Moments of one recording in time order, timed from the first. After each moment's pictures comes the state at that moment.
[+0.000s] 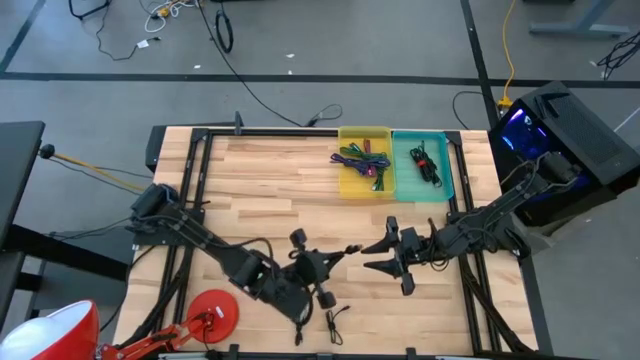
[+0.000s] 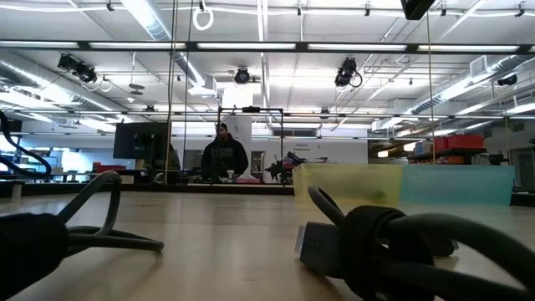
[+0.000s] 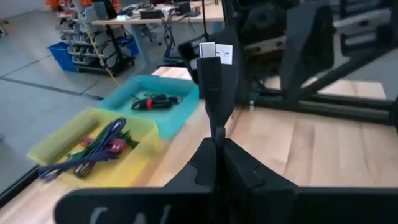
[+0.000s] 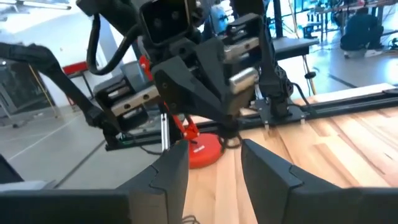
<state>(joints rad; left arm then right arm) -0.56 1.84 1.56 -0.23 -1.01 -0.33 0.57 1.19 0.60 0.58 0.41 0.24</state>
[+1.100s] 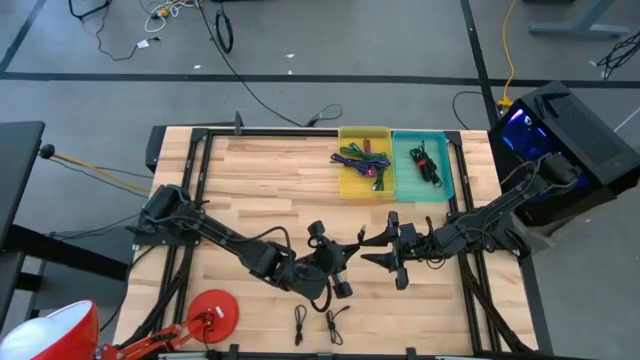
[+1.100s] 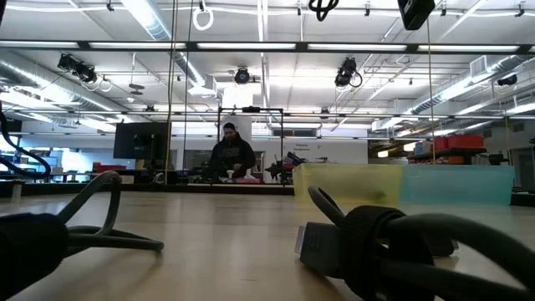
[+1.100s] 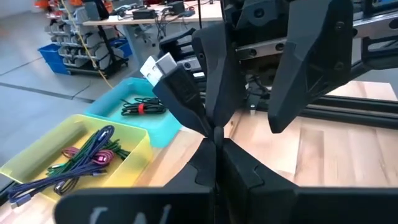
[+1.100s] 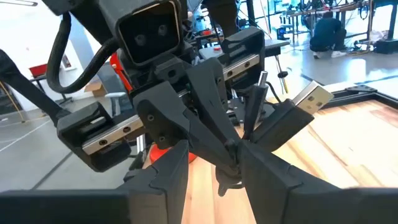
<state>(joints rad) -0.49 1.91 1.56 -0.06 -0.89 -0.23 0.53 1.19 0.59 0.56 0.50 0.25</state>
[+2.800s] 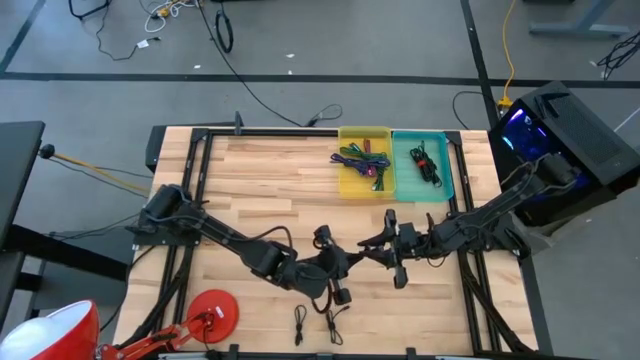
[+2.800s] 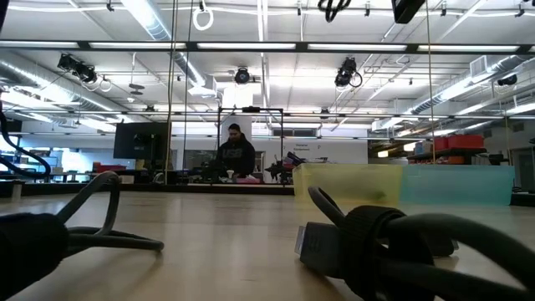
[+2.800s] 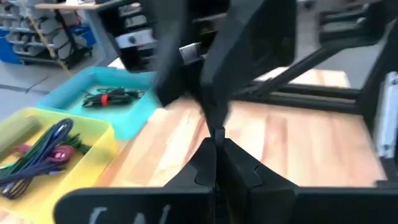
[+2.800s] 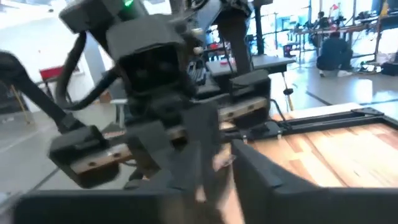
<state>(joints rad) -0.46 1.91 1.56 -0.06 -0.75 -0.25 0.52 1.21 0.59 0.66 0.44 0.16</state>
